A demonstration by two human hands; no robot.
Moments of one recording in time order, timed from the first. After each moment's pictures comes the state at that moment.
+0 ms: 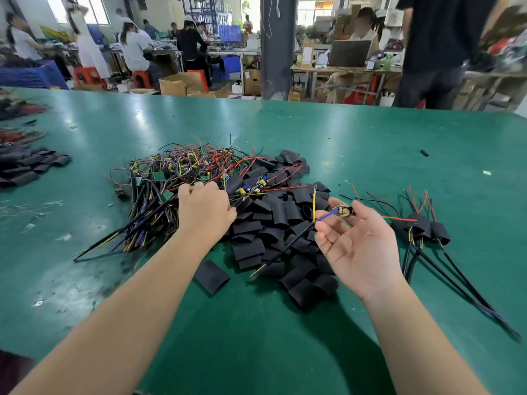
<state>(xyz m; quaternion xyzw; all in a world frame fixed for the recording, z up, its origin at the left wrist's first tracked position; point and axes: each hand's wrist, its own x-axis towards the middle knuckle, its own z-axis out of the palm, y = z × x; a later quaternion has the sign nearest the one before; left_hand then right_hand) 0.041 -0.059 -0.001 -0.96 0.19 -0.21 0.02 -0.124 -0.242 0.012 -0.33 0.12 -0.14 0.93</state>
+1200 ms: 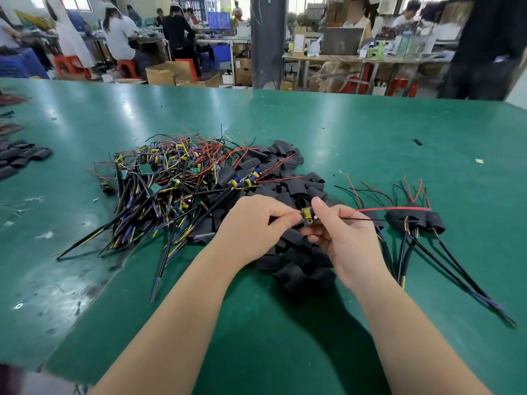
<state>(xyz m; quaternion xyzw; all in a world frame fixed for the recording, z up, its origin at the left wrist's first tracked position) -0.037 -0.096 0.016 -0.83 0.41 -0.05 -0.37 -0.114 -0.234 -0.004 -0.55 0.14 -0.23 0.79</state>
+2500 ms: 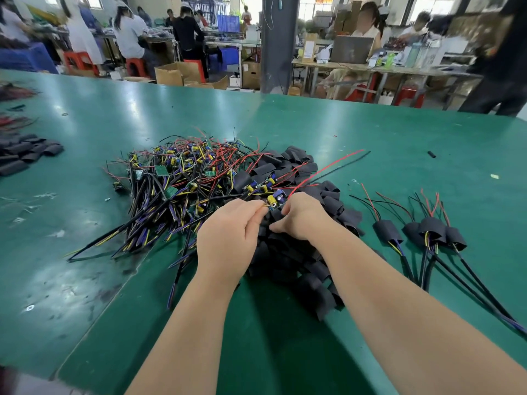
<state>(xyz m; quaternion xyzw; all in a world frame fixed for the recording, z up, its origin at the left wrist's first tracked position) -0.025 -0.059 -0.009 -0.83 0.28 -0.27 -0.40 -0.007 -0.207 0.012 -0.95 0.20 0.04 0.22</state>
